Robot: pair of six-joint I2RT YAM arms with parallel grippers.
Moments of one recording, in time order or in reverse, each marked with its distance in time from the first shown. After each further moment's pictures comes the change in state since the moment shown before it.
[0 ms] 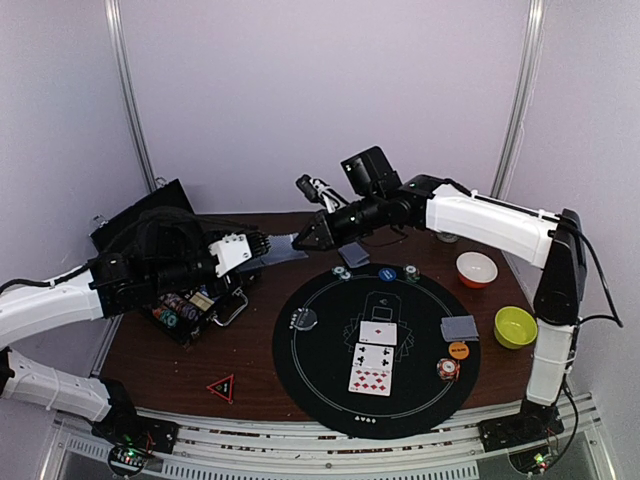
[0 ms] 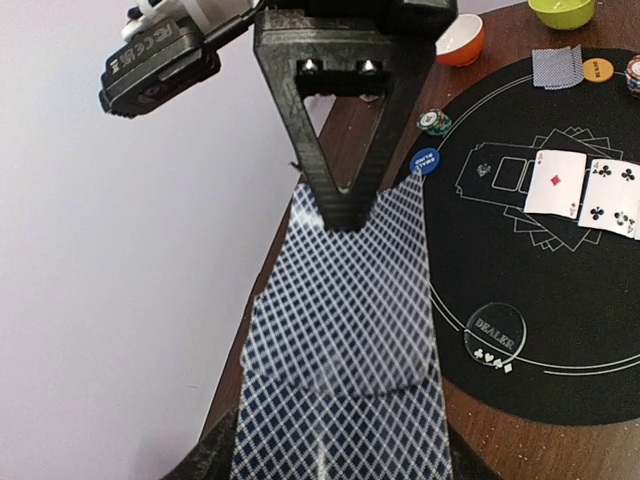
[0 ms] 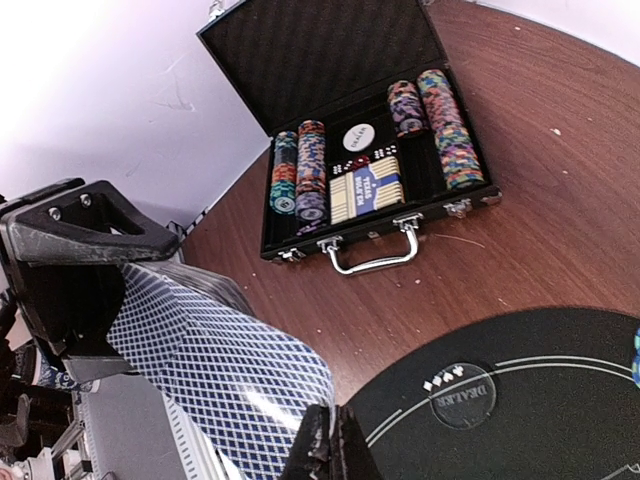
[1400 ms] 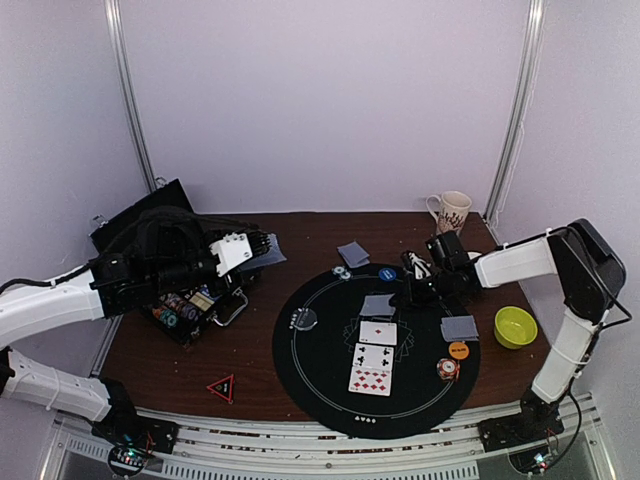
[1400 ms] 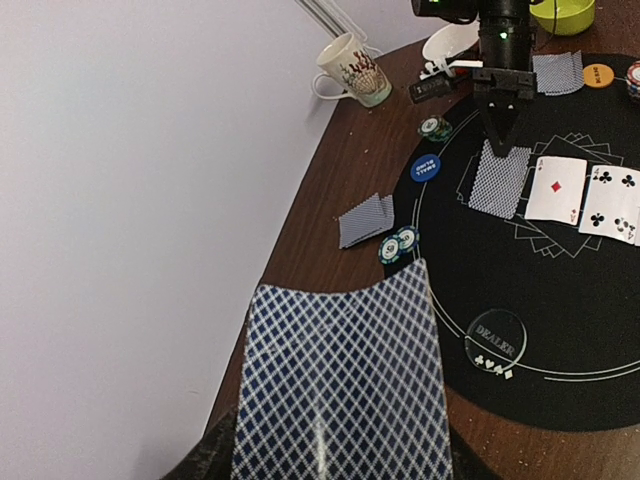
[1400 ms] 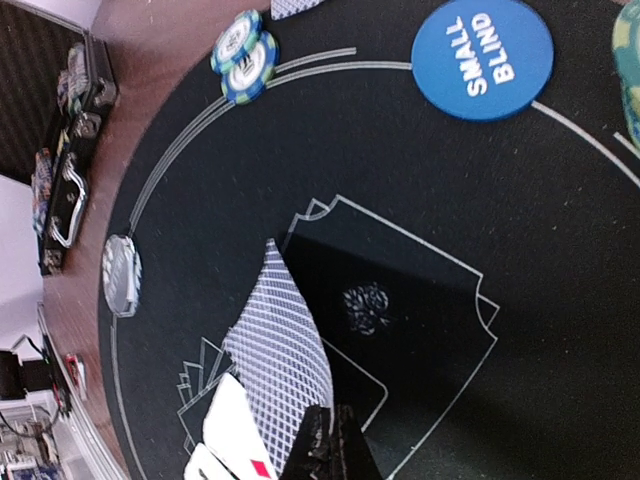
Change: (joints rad) left arm 0.000 0.005 0.000 0.018 0.000 0.000; right arm -0.367 -0.174 -0.901 0.449 0.072 0.168
